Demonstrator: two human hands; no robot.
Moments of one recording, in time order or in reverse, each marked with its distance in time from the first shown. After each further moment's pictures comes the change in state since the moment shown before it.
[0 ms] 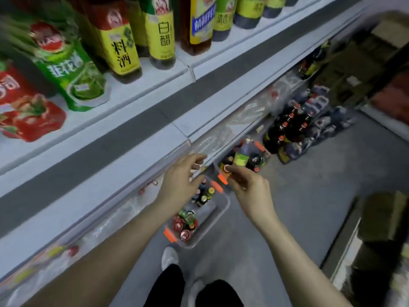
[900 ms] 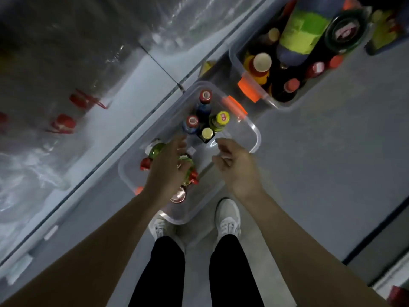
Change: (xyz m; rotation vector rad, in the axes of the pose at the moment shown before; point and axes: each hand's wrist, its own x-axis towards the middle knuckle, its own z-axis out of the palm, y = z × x) left_hand 0.037 -0.404 0.330 0.030 -0.234 -0.471; right_hand 0.053 0.393 0.317 0.102 -0.356 0.462
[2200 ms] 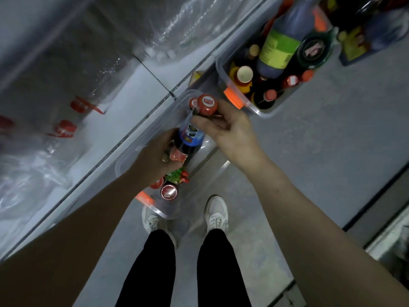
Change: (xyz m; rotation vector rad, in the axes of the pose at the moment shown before) left_hand 0.018 0.016 -0.037 -0.090 -0.252 0.089; right_hand 0.026 -0.073 -0.053 0.377 -0.065 -0.079
